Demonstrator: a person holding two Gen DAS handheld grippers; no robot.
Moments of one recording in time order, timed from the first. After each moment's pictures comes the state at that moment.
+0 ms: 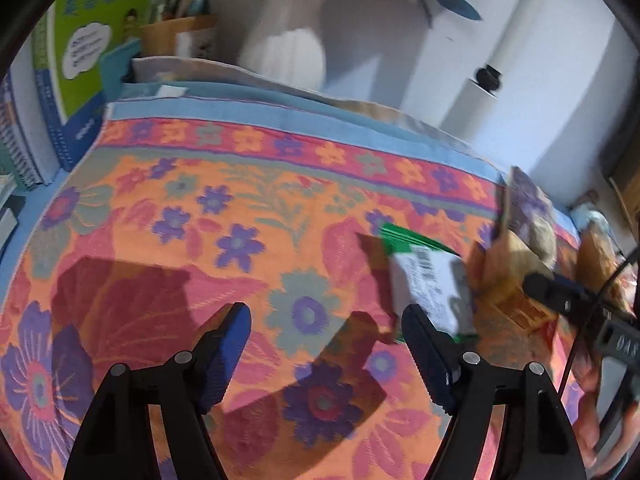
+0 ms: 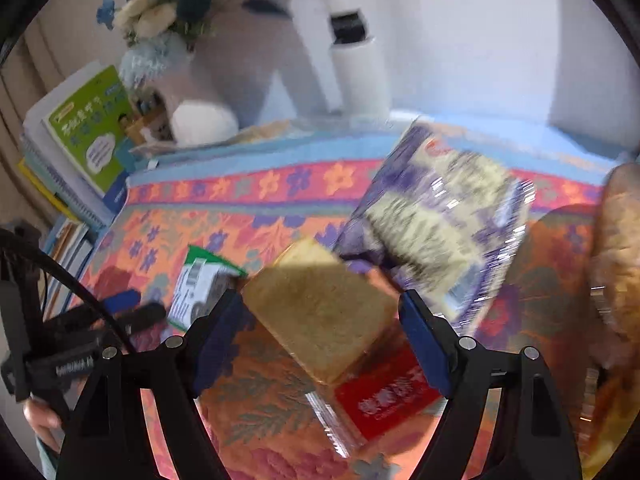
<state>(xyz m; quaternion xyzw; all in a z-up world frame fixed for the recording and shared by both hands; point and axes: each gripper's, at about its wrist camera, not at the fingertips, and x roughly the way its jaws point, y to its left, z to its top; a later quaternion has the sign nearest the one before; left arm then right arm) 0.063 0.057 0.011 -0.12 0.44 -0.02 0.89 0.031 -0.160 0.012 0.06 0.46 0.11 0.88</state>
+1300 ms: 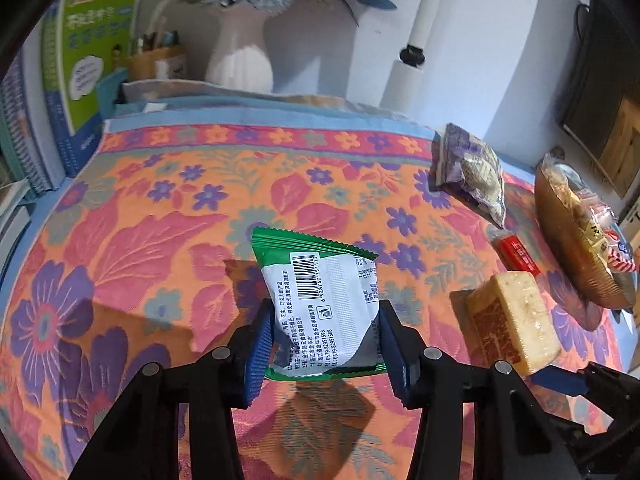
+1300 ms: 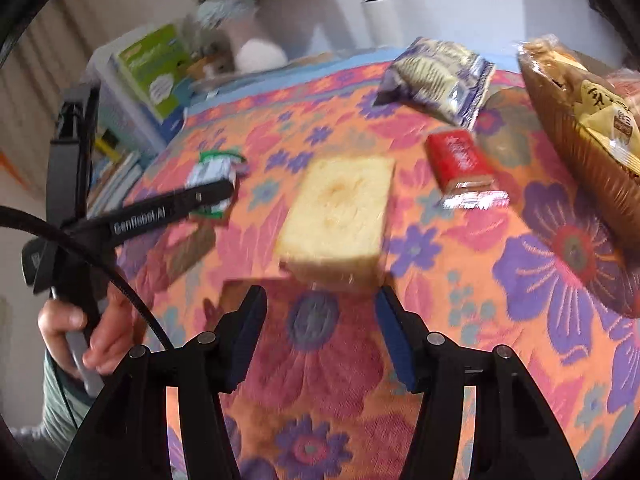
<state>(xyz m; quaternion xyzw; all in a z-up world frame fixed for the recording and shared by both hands) -0.013 0.022 0.016 -0.07 0.41 -0.06 0.91 -0.135 -0.142 0.002 0.06 0.47 0.14 0.87</state>
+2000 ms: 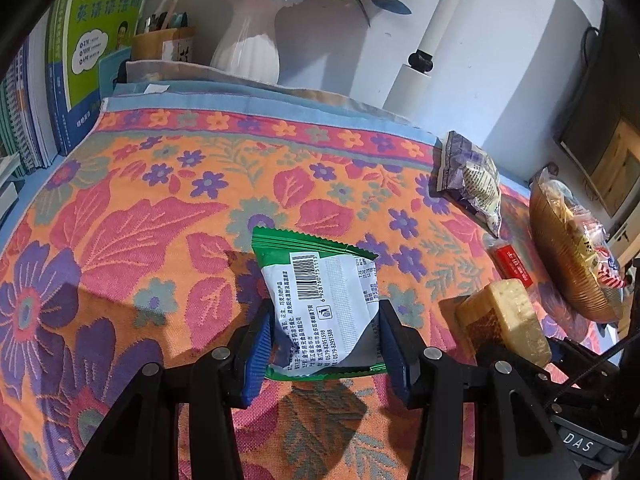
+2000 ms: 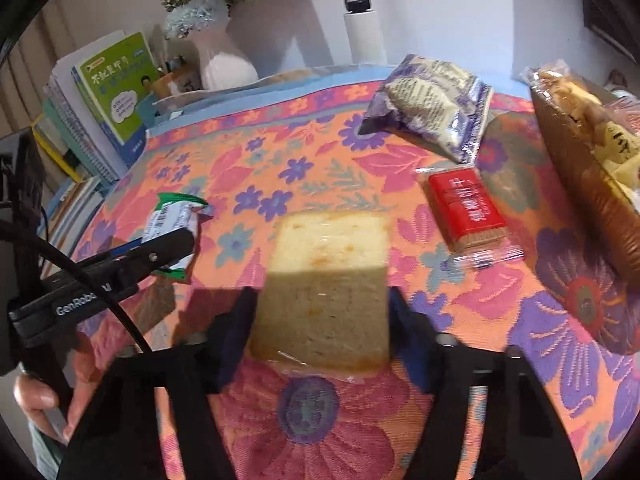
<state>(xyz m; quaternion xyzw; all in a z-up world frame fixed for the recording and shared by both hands) -0.005 0.031 0.010 -0.11 0.41 -0.08 0.90 -0.091 -0.126 -0.005 0.06 0.44 0.06 0.89</state>
